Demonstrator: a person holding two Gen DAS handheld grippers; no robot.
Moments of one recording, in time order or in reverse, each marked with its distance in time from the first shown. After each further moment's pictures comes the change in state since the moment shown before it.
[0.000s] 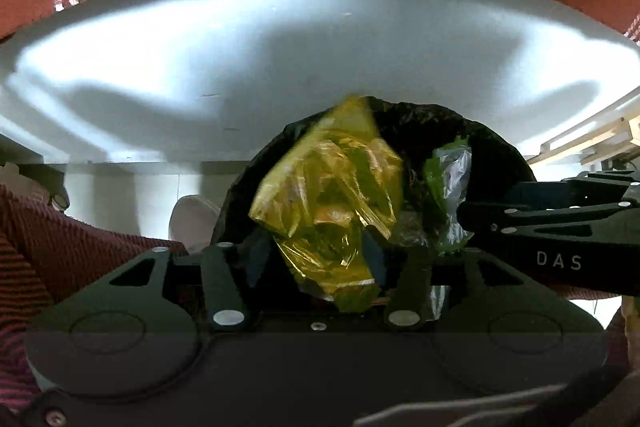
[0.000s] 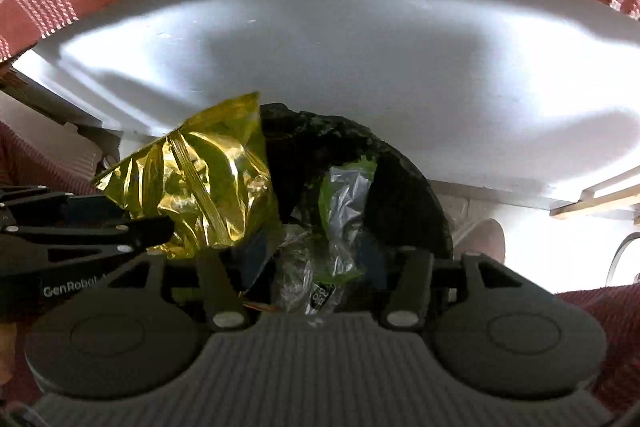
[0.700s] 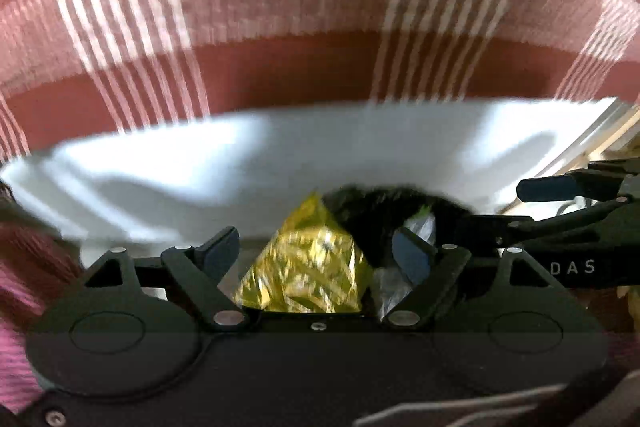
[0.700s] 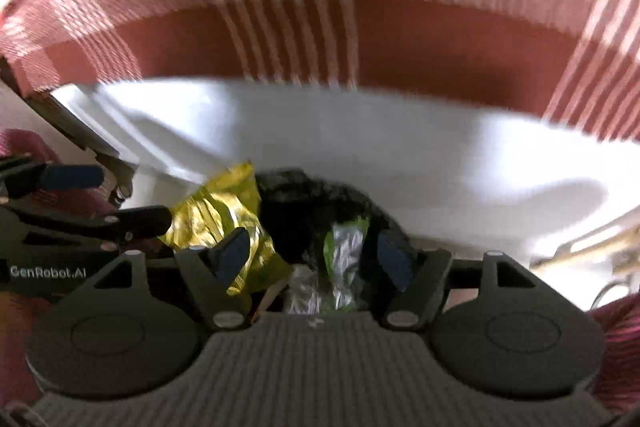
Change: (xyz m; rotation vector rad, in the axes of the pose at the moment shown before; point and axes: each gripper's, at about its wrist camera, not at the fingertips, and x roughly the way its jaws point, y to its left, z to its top) left arm -0.107 0.002 0.013 0.088 -0.249 -0.028; right arm -0.088 0.011 0.008 -0.091 -0.188 -0.005
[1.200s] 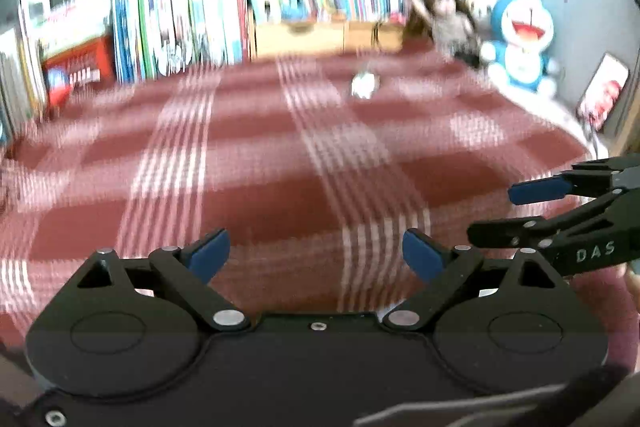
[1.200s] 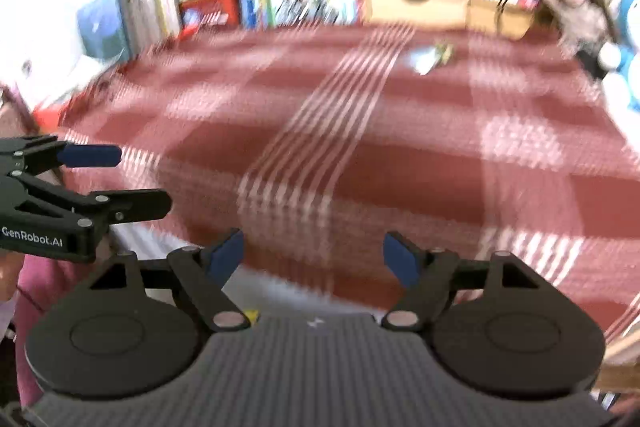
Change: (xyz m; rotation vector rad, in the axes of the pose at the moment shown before) left arm -0.126 -0.002 0.099 0.105 -0.444 -0.088; right arm -0.146 -0.004 0.076 -0.106 -0.385 -0.032
